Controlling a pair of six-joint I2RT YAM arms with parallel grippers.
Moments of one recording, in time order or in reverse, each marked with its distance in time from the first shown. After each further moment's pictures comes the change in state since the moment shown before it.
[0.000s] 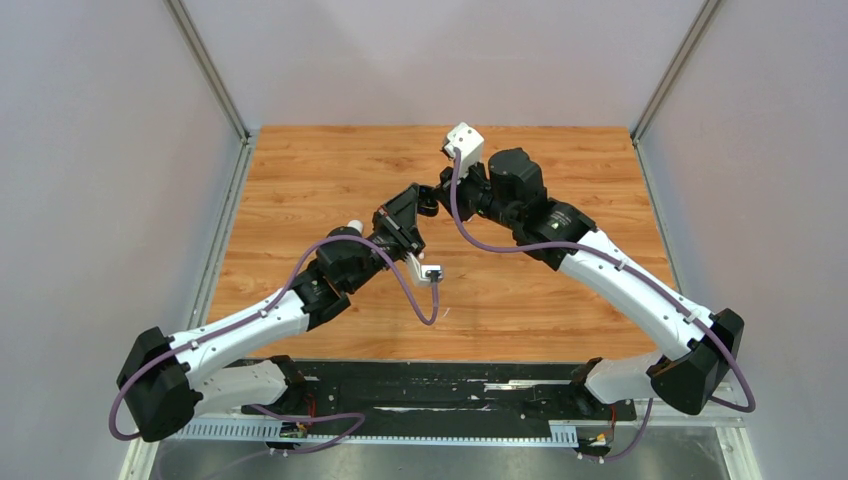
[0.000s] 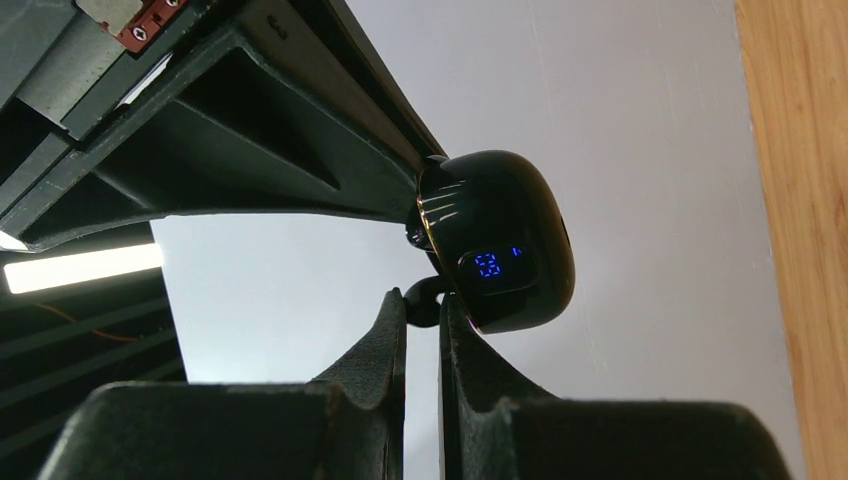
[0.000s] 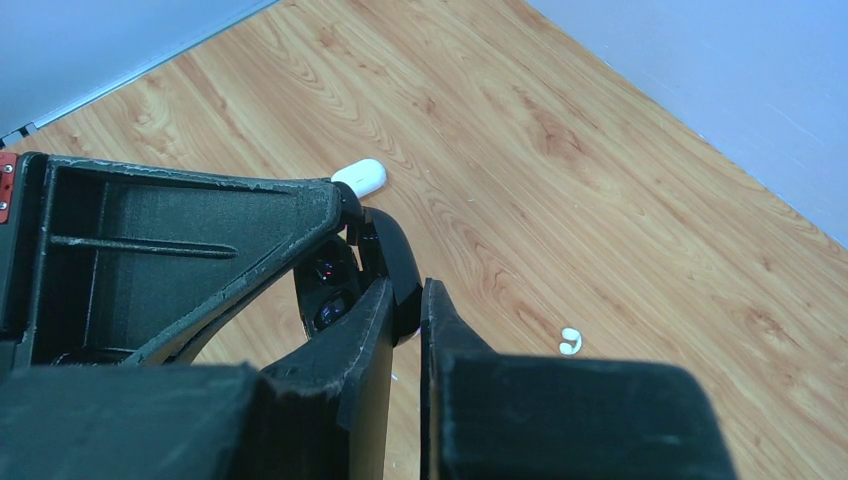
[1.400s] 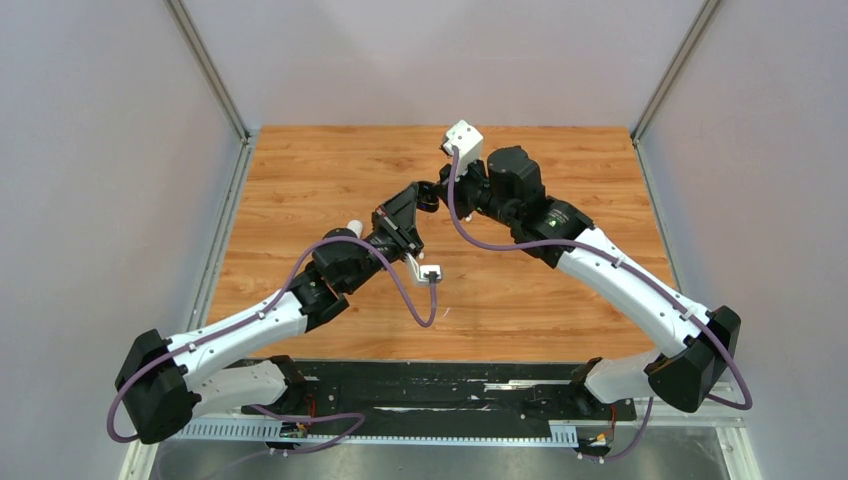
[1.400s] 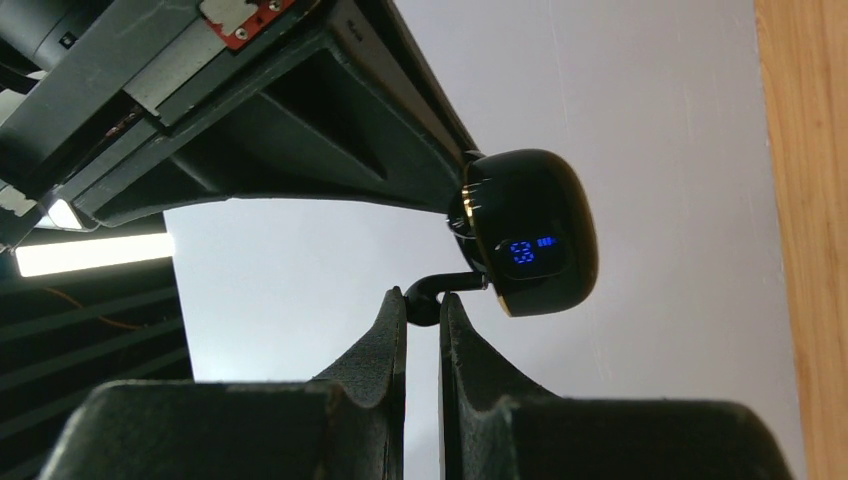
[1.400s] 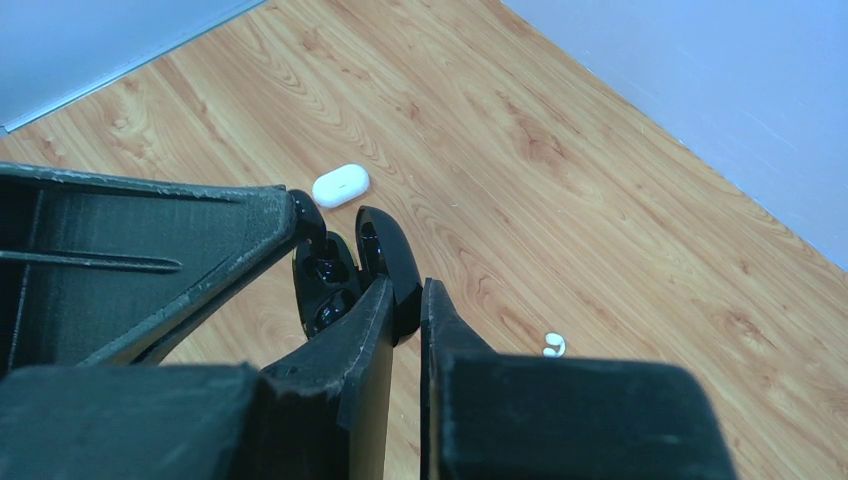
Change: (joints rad) left arm 0.000 -0.013 -0.005 0.037 0.021 -0.021; right arm -0.004 0.014 0.002 0.020 0.016 -0.023
